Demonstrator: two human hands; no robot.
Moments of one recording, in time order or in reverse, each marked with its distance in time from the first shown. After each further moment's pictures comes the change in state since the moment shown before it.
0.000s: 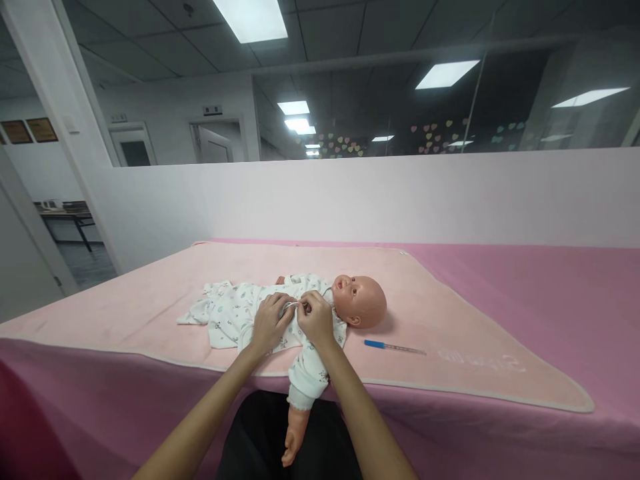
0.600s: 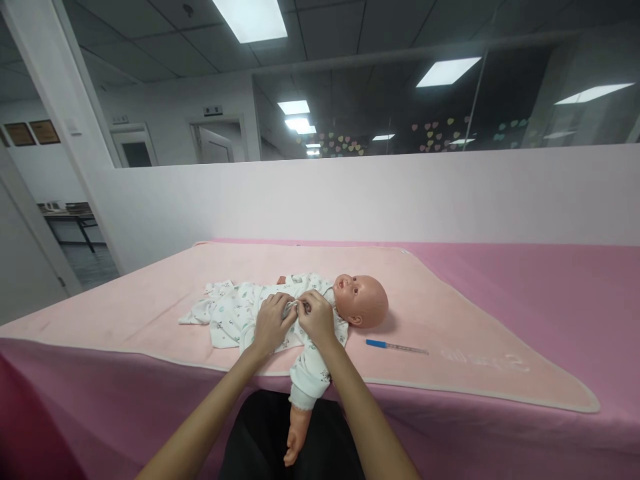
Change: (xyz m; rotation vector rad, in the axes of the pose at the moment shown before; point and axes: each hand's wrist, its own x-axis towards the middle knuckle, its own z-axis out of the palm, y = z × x) left_hand 0.000 0.000 0.004 0.109 0.020 0.011; right_hand 0.001 -0.001 0.001 -0.037 -0.032 -0.010
